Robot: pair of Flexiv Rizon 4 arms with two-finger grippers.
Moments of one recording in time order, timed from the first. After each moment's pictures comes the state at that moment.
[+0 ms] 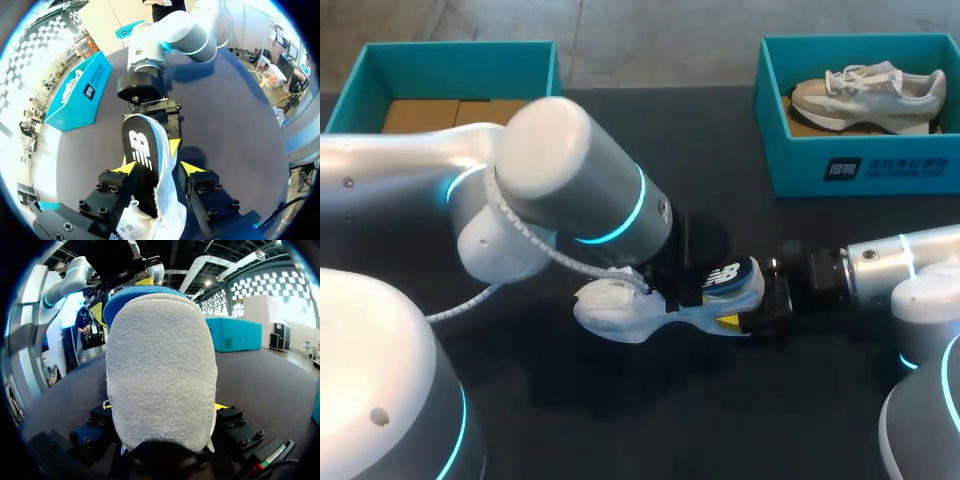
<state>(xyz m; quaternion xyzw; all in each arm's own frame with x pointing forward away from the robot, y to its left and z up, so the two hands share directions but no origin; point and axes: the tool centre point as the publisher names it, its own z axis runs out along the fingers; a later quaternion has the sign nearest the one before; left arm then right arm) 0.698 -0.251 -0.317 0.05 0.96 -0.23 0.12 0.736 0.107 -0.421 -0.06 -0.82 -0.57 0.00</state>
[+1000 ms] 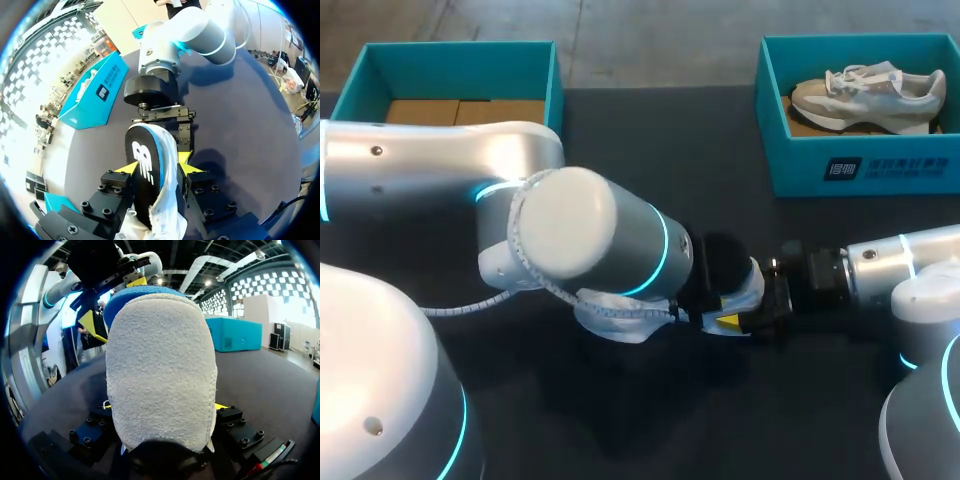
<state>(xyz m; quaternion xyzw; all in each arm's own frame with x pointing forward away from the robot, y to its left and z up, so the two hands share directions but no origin) 0.700 -0.272 -0.327 0.00 0.95 -0.24 0.19 0.736 0.107 -0.421 -0.06 -0.82 -0.57 0.00</state>
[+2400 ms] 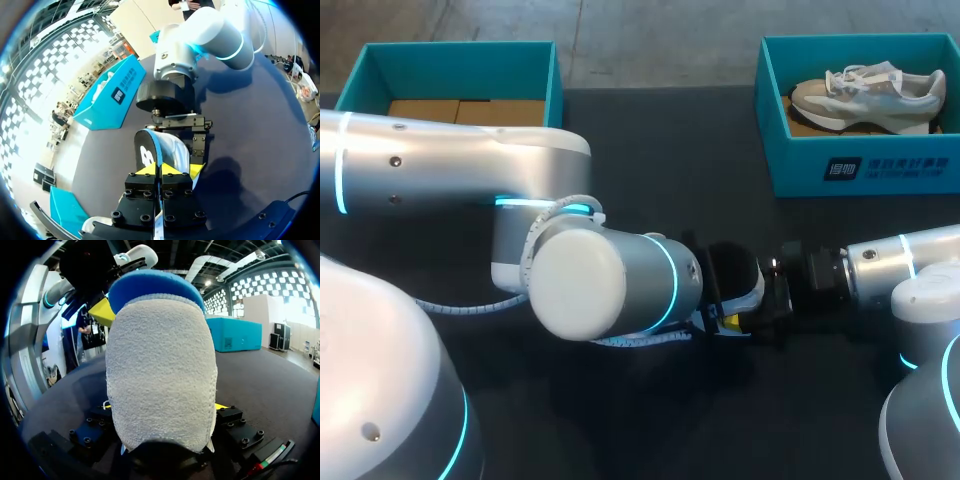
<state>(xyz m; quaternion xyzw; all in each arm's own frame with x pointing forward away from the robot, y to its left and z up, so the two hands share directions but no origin) 0.710 -0.286 -0.327 -0.04 0.92 -0.28 0.26 0.736 0.107 -0.421 -0.06 -0.82 -0.57 0.00</state>
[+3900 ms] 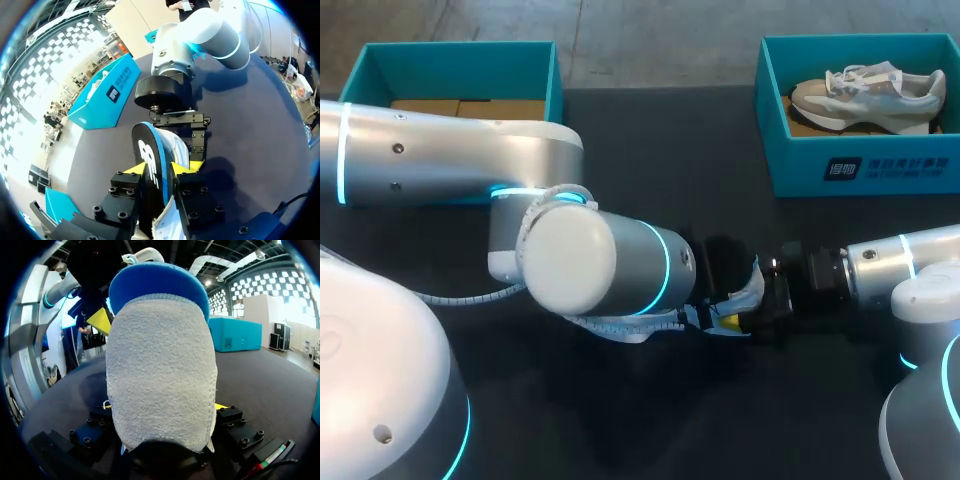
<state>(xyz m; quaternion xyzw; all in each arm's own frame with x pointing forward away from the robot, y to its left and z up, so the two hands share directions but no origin) 0.715 -0.283 -0.334 -0.03 0.93 -0.27 0.23 0.736 0.107 -0.421 -0.06 -0.82 -0.57 0.00</state>
